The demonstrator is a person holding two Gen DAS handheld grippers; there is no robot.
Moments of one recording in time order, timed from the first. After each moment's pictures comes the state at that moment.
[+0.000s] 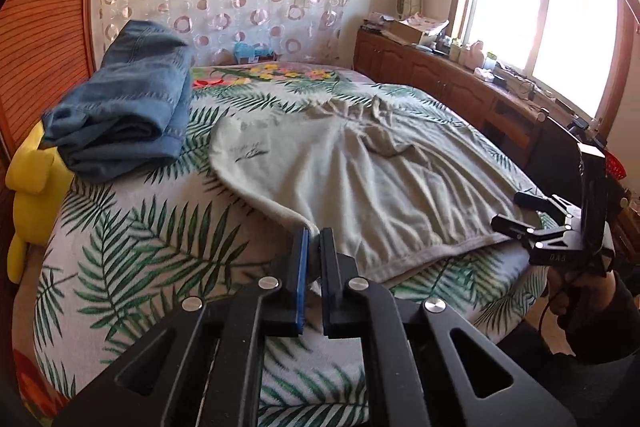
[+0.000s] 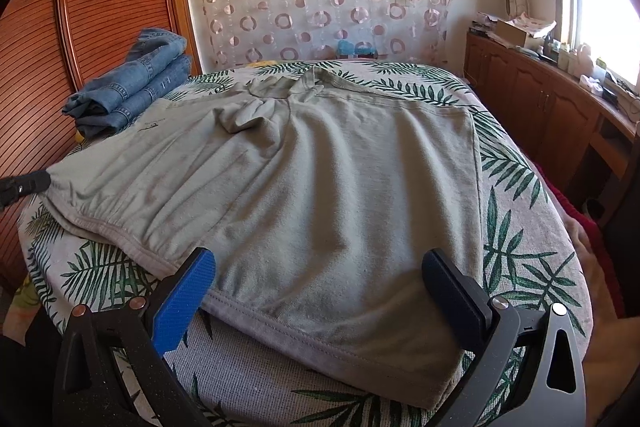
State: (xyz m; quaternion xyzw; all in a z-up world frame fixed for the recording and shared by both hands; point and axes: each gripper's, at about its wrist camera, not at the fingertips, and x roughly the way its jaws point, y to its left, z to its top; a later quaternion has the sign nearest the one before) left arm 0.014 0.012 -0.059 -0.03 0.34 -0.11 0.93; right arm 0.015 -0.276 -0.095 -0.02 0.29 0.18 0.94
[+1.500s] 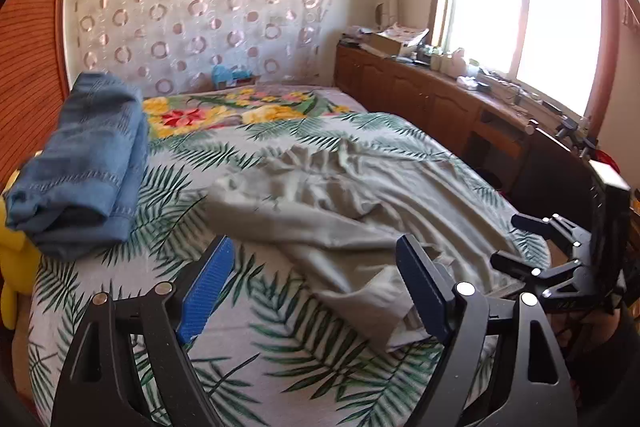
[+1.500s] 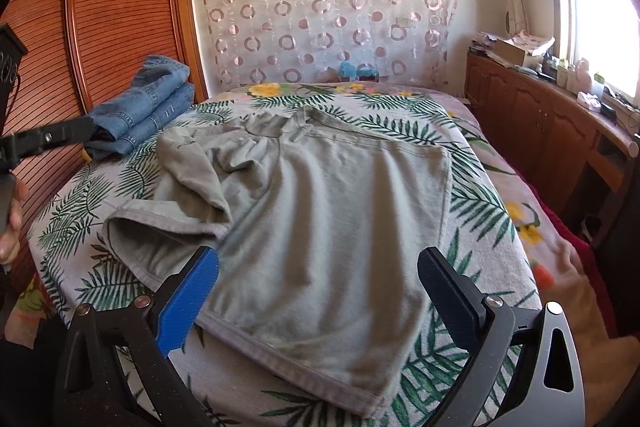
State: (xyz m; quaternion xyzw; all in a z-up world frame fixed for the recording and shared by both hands) left arm 0.061 -0.024 -0.037 -0.01 0.31 -0.13 0.94; right arm 0.019 -0.283 -0.077 -0.01 0.26 0.19 0.95
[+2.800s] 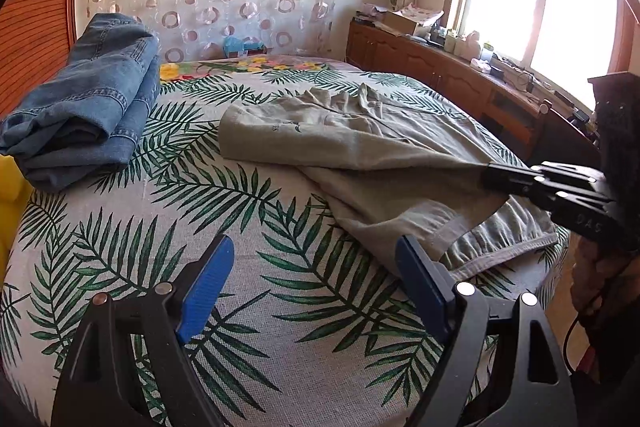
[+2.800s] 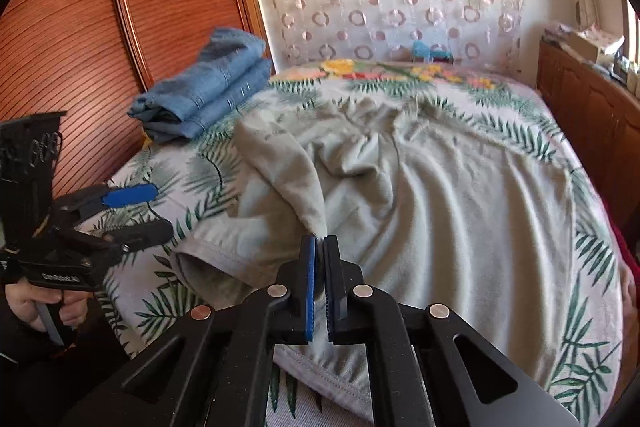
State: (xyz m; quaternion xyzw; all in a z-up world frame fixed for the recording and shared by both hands) left arm 0.045 -0.013 -0.085 -0.02 0.35 -0.12 0.93; right arm 0.055 -0.228 -0.070 -0.02 0.28 0.30 0.91
